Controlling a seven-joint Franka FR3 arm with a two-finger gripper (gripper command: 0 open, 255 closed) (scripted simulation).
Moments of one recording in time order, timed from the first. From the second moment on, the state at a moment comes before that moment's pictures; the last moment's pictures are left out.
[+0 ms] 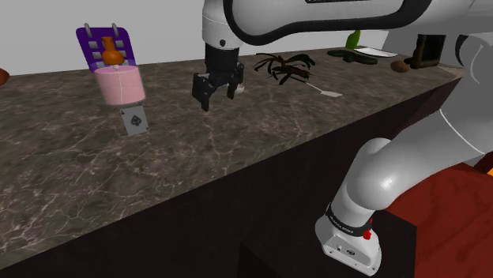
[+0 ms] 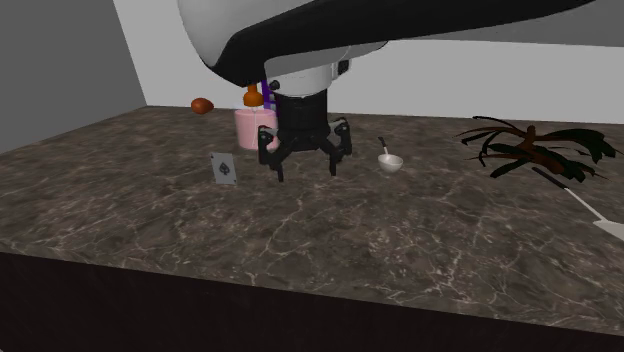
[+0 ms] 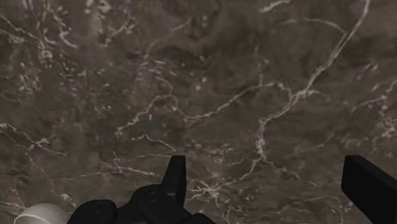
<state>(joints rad) 0.02 -0.48 0.37 -2.12 0.03 1.81 0.41</state>
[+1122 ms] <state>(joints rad) 0.05 0.14 0.70 -1.48 -0.44 1.78 0.95</state>
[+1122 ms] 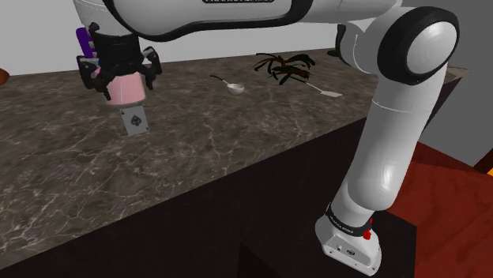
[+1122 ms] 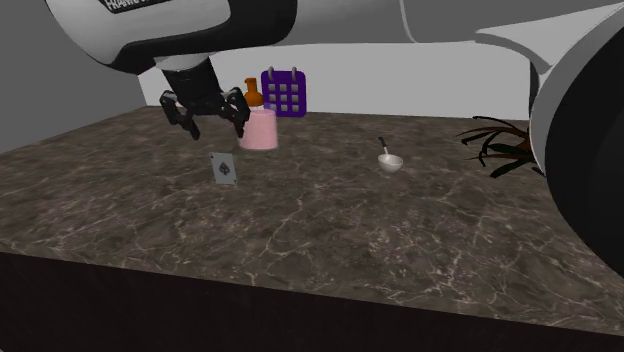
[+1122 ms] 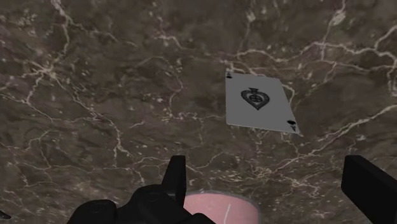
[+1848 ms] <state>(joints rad) 0.05 0.14 0.69 -1.57 -0.45 1.87 1.00</state>
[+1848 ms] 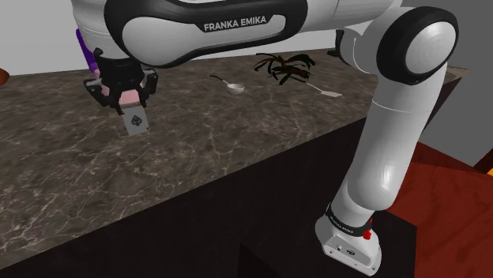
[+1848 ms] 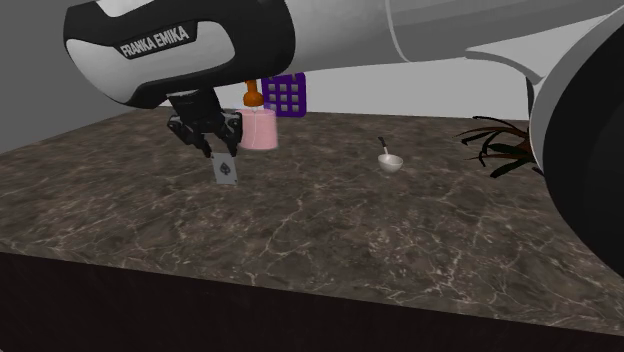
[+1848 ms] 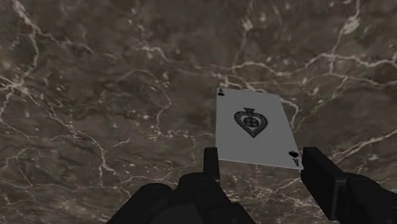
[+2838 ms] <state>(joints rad) 0.07 0.16 0.70 -1.45 -0.46 1.77 0.97</state>
